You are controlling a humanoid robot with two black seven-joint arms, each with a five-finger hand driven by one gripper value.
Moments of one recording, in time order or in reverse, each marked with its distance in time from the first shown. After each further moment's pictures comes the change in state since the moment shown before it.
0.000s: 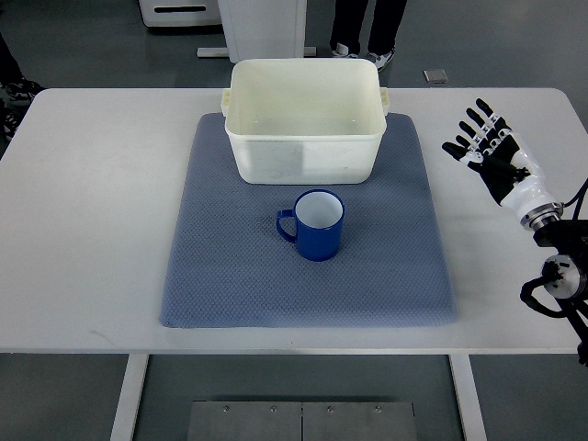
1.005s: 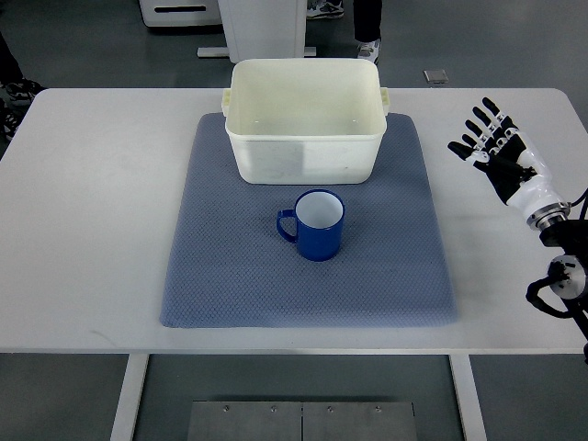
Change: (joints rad) left arm 0.006 0.000 0.000 0.000 -0.002 0.002 0.000; right arm -0.003 -0.018 0.000 0.002 0.002 0.001 0.009
